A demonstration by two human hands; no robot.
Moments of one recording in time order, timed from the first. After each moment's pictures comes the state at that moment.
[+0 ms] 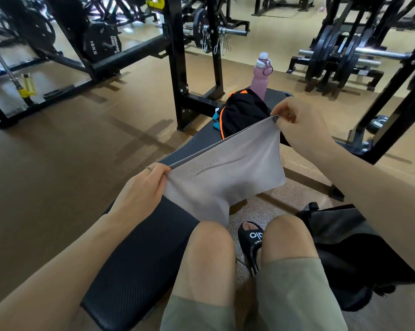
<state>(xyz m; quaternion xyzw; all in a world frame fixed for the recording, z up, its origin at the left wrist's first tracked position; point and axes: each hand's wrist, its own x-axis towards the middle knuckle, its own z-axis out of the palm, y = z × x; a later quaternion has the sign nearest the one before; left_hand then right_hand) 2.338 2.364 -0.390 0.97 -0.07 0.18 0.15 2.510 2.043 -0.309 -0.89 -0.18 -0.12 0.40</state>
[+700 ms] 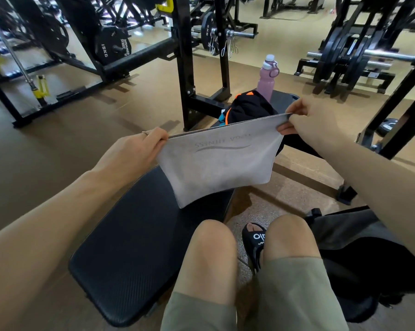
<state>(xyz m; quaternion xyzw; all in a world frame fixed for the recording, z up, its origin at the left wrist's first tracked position) 2.358 2.381 -0.313 0.95 -0.17 0.24 -0.07 2.530 2.035 -0.309 -0.85 -0.08 -0.02 0.52</state>
